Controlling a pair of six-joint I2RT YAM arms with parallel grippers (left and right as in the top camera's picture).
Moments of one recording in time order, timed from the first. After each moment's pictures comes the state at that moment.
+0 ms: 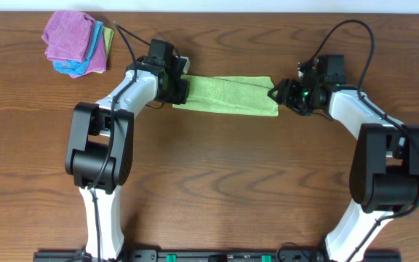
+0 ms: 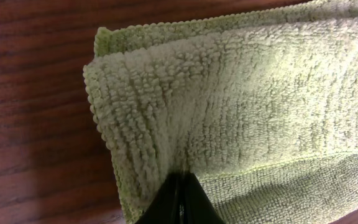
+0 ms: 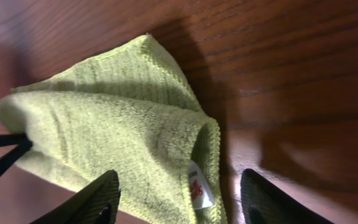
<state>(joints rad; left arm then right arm) -0.24 2.19 1.53 -0.56 0.30 -0.03 -0.01 1.99 1.21 -0.33 -0.53 0.41</state>
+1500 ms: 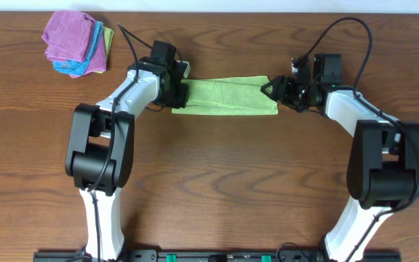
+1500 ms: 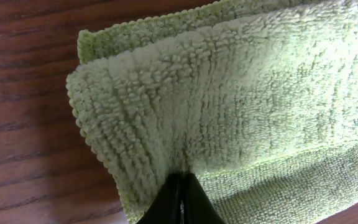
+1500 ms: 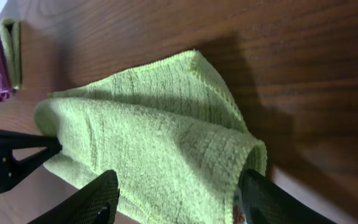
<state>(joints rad) -0.25 2.18 1.53 -0.64 0.25 -0.03 0.00 2.02 1.21 -0.20 -0.63 0.39</state>
